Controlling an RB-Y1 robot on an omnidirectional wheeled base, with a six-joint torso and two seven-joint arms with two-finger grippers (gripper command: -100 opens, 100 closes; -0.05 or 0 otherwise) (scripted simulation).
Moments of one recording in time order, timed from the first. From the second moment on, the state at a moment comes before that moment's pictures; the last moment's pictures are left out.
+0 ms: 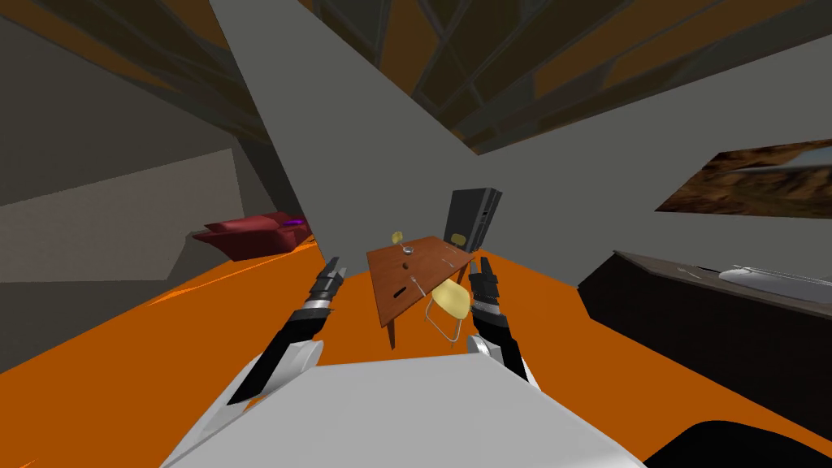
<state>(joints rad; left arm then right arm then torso) 0.45 0.17 0.08 -2.12 0.11 -0.24 -0.03 0.54 0.04 0.01 -2.21 -0.08 -0.56 0.15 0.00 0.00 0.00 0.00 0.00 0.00</state>
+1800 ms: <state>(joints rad) 0.41 0.31 0.13 -1.79 0.16 0.19 0.16 0.54 0.04 0.01 -2.21 -0.08 -0.56 0.15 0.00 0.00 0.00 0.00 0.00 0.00</state>
